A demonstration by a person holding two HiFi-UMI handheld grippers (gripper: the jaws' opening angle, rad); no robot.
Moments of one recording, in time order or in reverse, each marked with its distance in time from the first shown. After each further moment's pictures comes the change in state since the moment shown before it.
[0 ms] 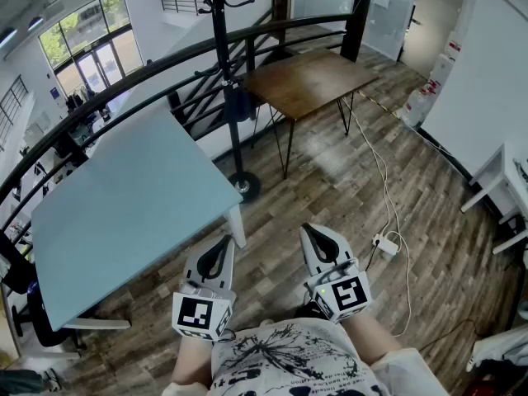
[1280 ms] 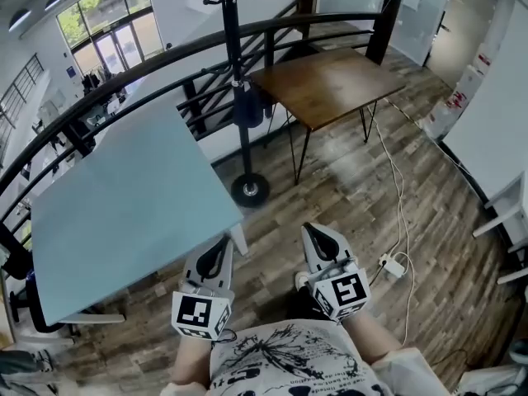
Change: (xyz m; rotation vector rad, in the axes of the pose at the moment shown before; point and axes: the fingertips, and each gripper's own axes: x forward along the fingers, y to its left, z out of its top) left arm 0.132 0.049 -0.039 -0.033 0.082 0.114; right arm 0.120 -0.099 -0.063 0.062 0.073 0.090
